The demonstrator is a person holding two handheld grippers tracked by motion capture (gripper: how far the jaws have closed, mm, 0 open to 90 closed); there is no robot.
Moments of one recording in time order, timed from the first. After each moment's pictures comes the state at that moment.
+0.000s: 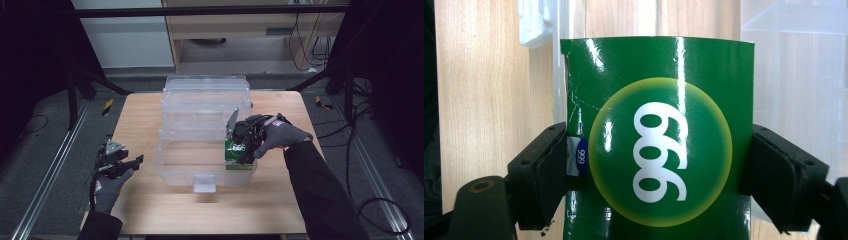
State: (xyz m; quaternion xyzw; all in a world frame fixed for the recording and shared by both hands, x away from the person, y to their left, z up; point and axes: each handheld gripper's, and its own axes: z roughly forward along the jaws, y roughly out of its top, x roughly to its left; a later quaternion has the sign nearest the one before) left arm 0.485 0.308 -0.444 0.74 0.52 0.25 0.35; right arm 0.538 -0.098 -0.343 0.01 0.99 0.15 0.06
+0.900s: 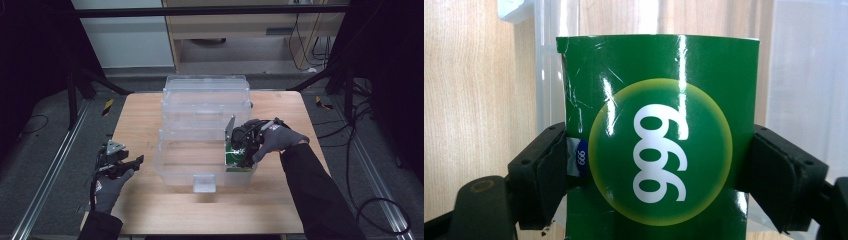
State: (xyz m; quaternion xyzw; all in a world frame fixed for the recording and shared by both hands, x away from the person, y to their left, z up) left arm 0.486 0.308 -0.446 0.74 0.52 0.25 0.35; right arm 0.539 -0.095 -0.364 0.00 0.99 0.12 0.07
